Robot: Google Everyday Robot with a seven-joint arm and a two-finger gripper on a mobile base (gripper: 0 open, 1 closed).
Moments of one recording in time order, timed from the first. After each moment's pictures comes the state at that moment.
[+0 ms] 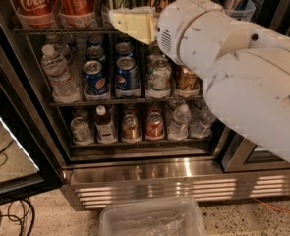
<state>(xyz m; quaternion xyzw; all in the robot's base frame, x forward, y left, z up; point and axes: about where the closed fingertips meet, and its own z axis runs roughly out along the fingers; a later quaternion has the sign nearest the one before) 0.551 -0.027 1.086 -0.19 0.67 0.11 0.71</state>
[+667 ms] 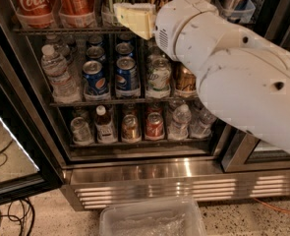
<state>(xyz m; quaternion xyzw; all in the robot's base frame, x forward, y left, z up) 0.572 -0.028 1.087 -0.20 0.64 0.10 0.73</state>
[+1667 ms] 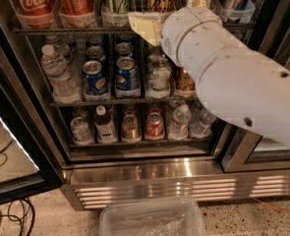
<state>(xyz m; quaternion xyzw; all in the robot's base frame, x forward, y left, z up) 0.585 -0.053 1.069 -0.18 0.65 0.03 0.73</state>
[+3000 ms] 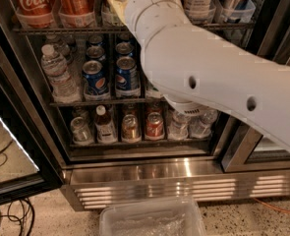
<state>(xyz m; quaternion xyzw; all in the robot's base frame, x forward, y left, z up) 0.611 -0.002 1.102 -0.20 0.61 -0.07 0.76</state>
